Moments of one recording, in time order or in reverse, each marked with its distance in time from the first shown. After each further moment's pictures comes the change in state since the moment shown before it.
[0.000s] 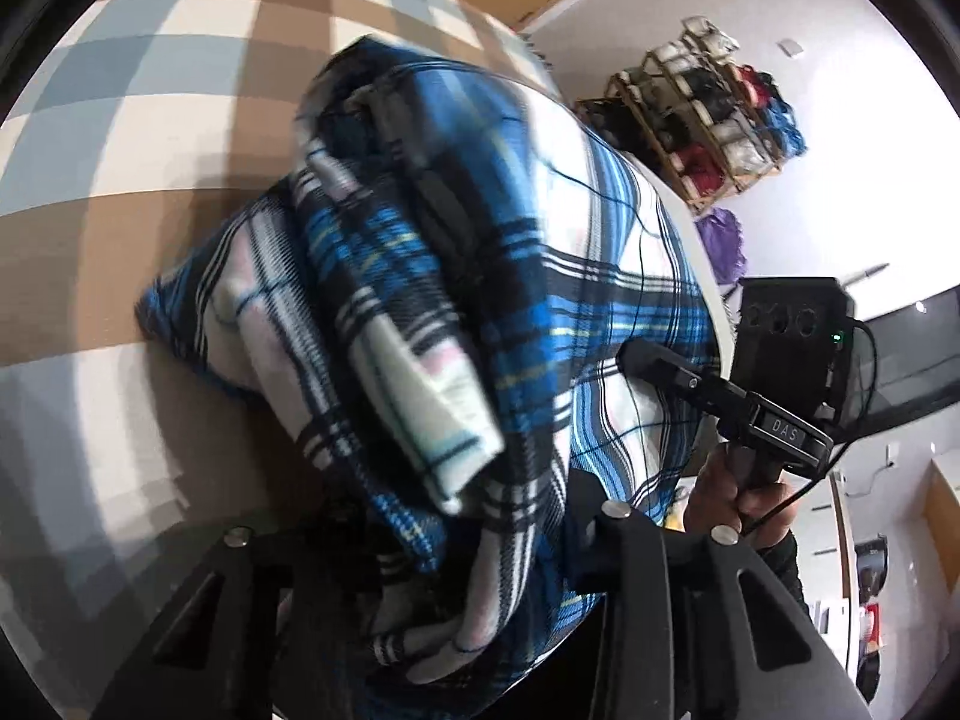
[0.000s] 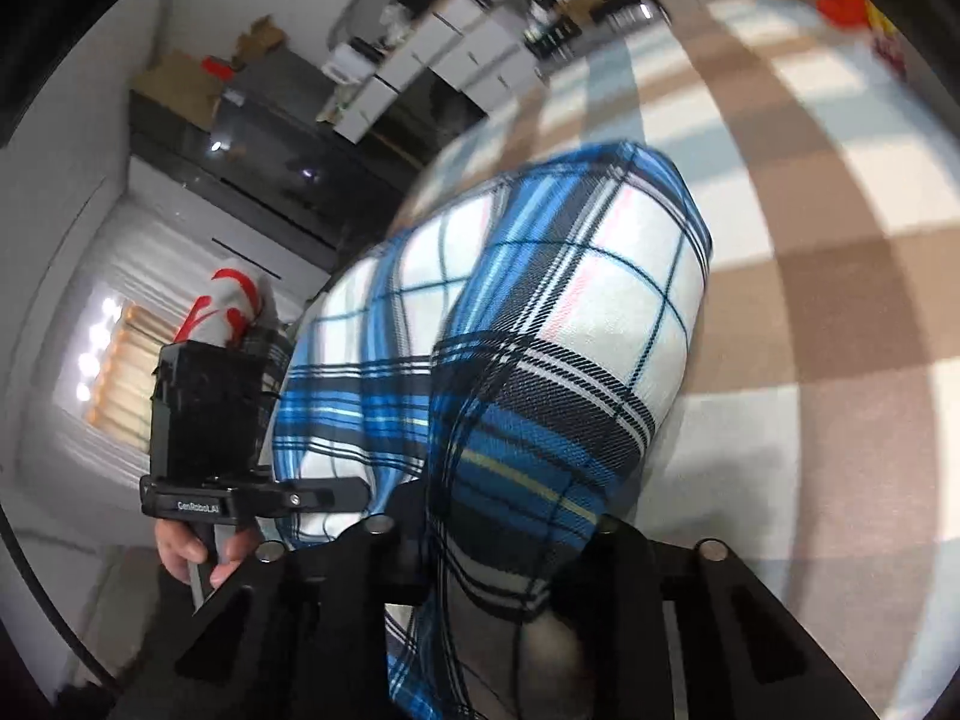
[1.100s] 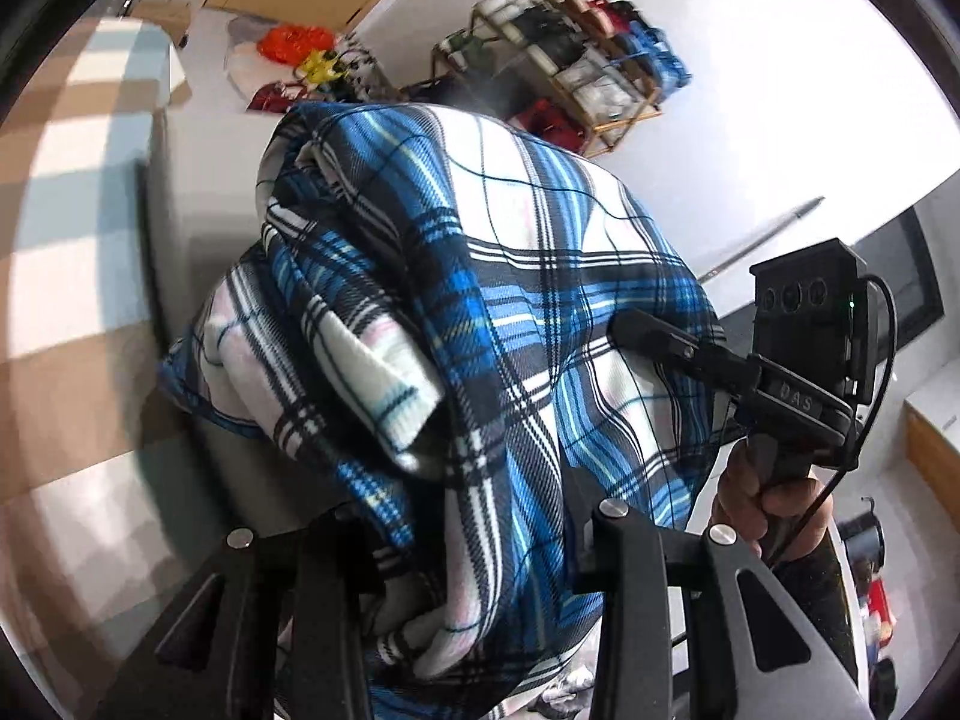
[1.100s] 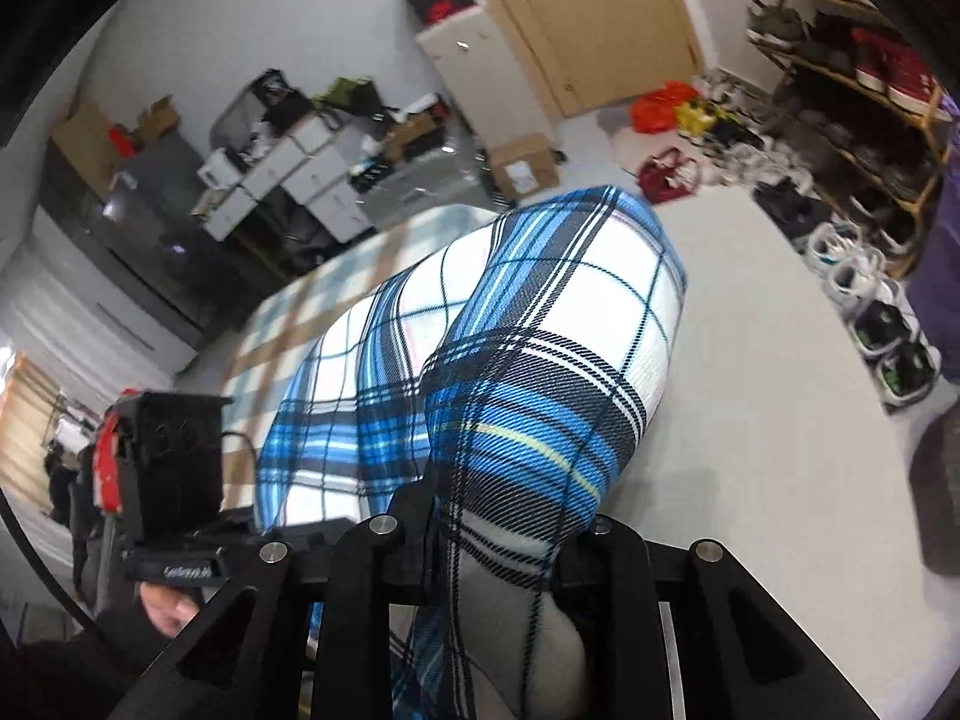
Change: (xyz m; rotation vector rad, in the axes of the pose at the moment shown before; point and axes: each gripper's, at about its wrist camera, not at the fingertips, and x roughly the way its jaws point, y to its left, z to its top) left arm 0.215 -0.224 0.083 0.182 -0.030 -0.188; right arm -0.314 -0.166 0.061 0.072 -0.141 -0.372
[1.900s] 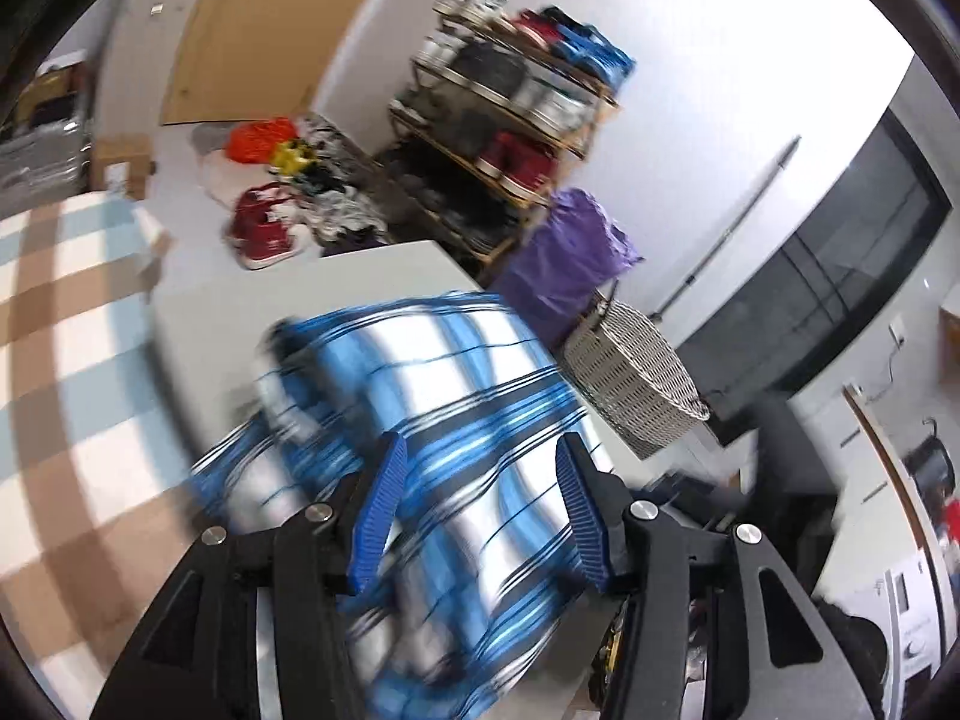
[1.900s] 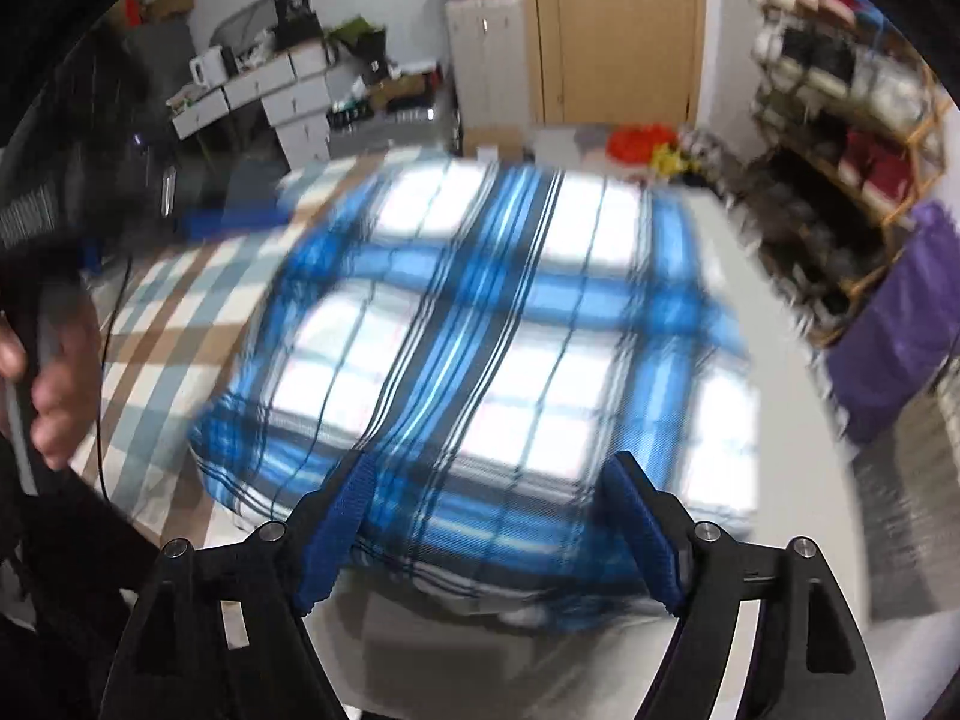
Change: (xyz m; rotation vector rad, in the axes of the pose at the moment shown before) left arm -0.050 -0.086 0.015 0.305 -0.052 0.135; right arm -0.007 0.052 -0.092 -0.249 0.014 -0.262
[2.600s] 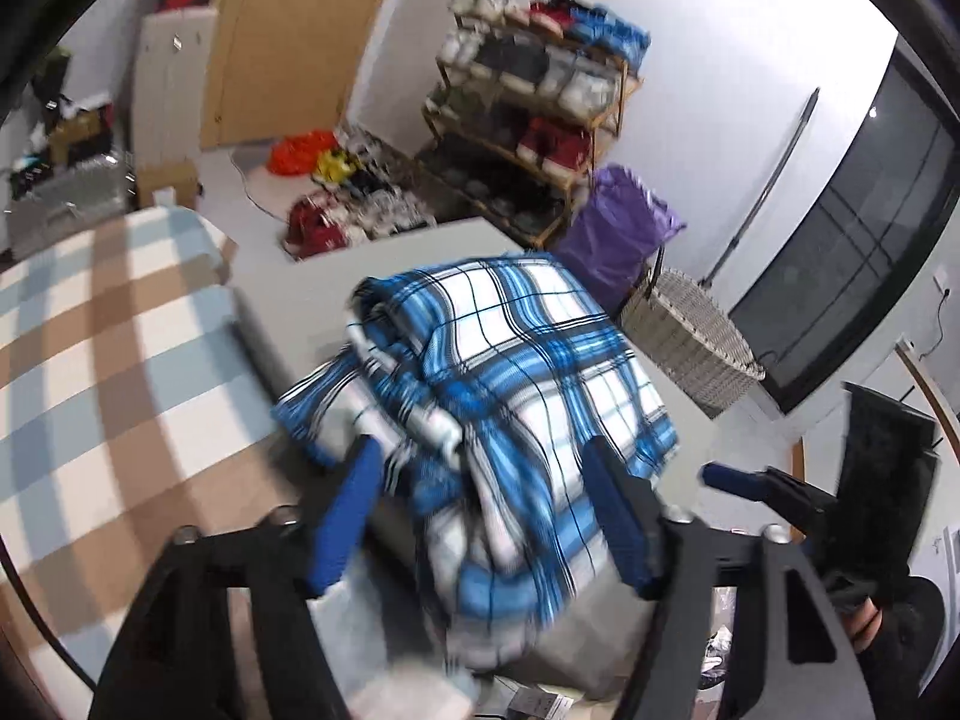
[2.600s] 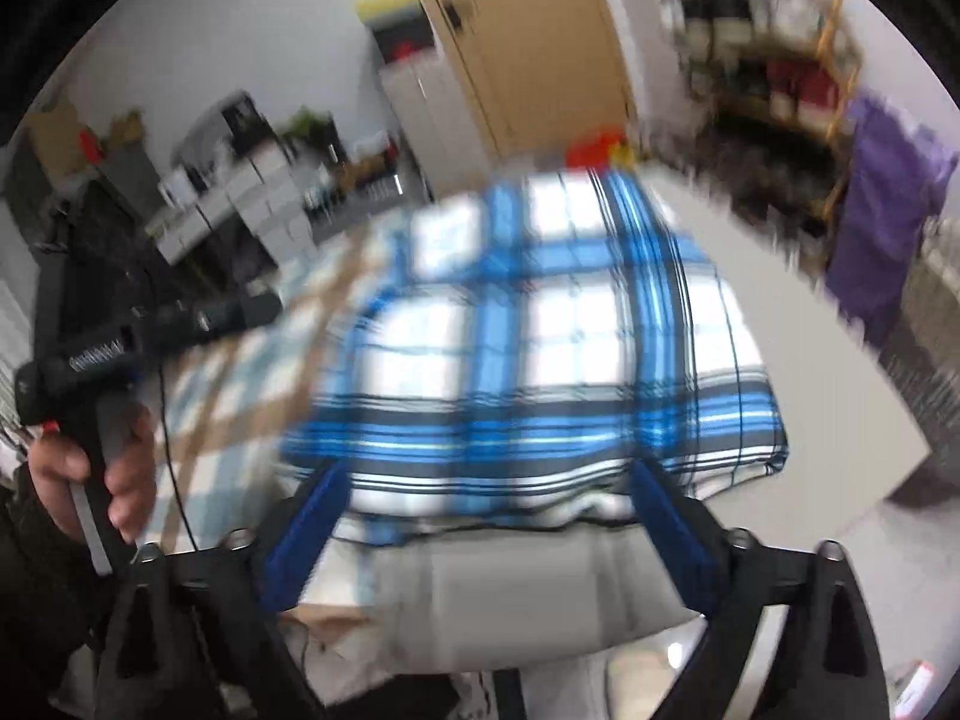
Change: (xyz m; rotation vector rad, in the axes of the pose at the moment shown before) left arm -0.050 -0.027 -0.052 0.044 -0.034 0.172; right arm -0.084 0.022 -0.066 0.262 -0.230 0.050
